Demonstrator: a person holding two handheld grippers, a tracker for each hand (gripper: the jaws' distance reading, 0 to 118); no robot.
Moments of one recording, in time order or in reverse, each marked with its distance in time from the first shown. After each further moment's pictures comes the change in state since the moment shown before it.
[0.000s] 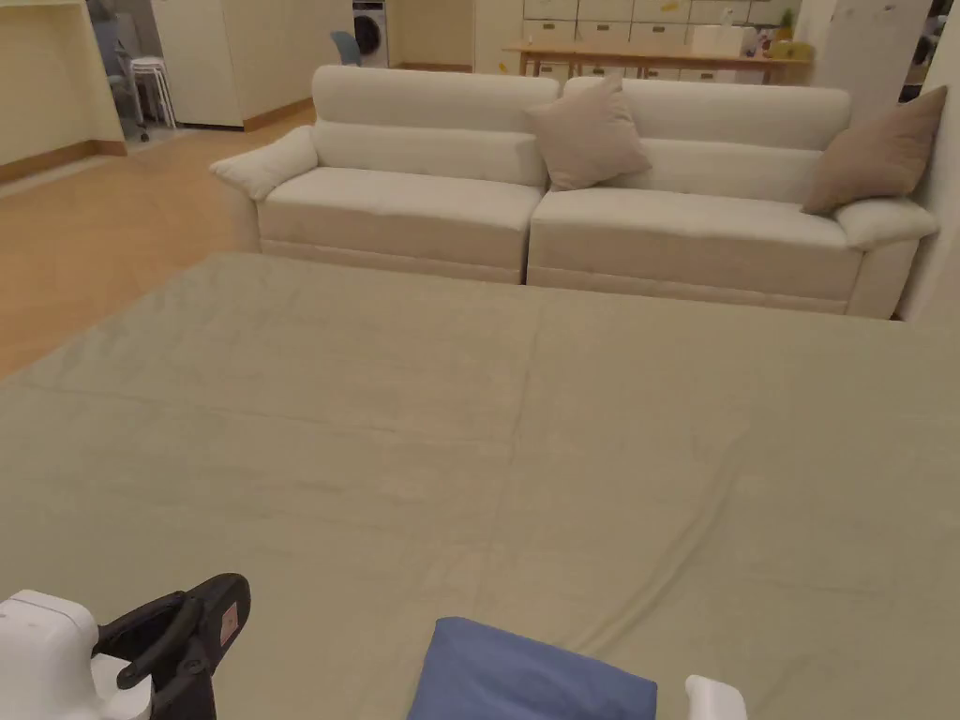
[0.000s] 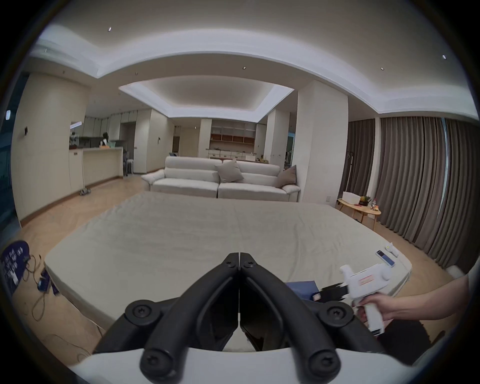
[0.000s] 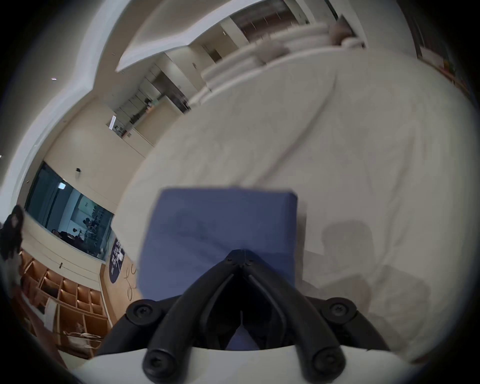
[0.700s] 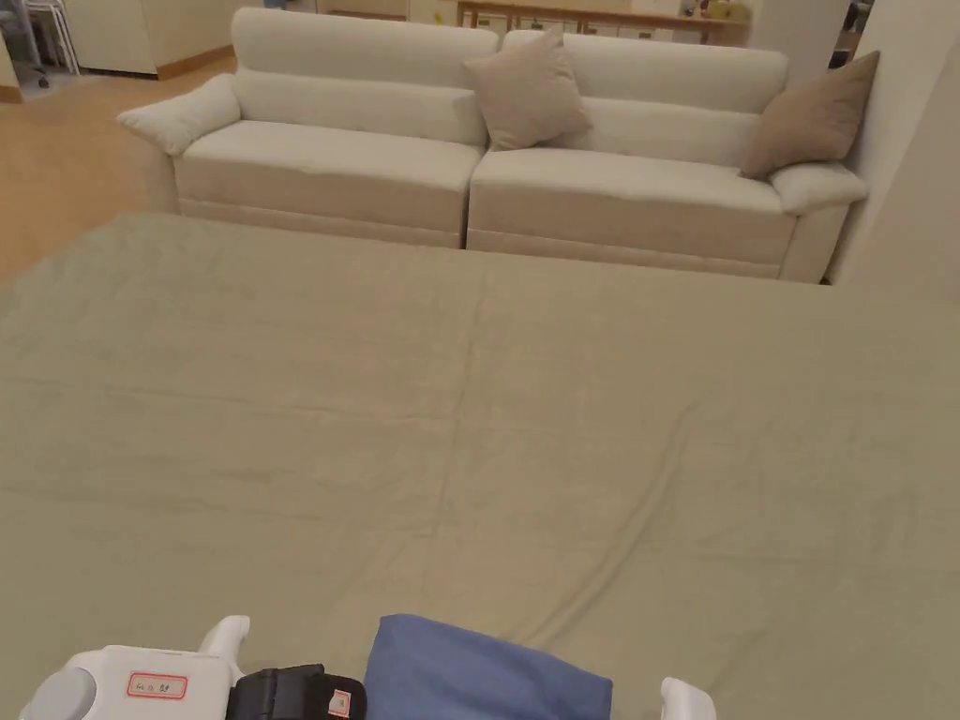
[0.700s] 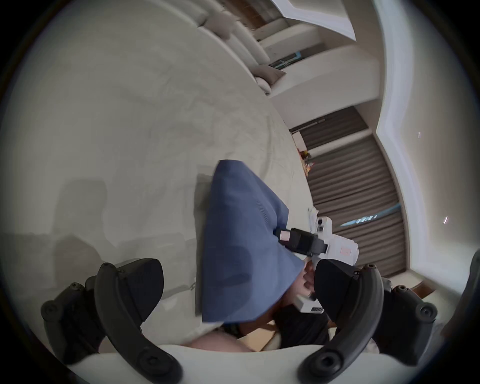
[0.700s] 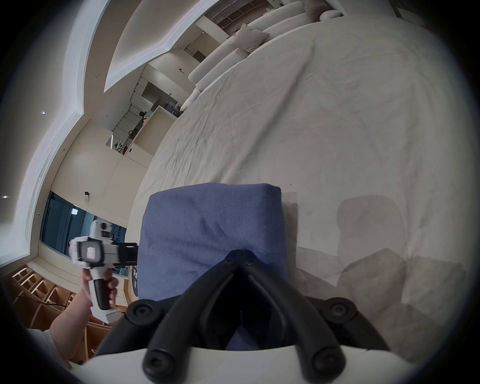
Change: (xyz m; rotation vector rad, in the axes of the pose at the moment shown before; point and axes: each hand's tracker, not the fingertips) left arm -0.102 -0.163 -0.254 -0.806 -0.559 0.702; right arm 0.022 -0.002 0.003 0.034 0.106 -0.137
